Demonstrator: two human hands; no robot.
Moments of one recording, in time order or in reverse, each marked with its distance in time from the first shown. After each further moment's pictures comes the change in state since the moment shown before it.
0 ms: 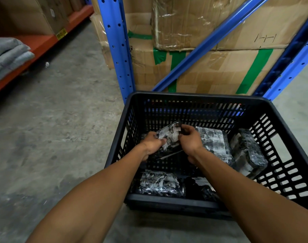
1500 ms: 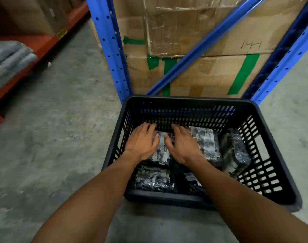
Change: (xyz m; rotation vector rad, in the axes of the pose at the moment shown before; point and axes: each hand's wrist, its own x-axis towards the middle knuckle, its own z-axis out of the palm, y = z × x) left_hand -0.056 0.011 -0.017 0.851 0.355 0.617; right_hand -0.035 -0.011 -0.032 -0.895 -0.081 -0.549
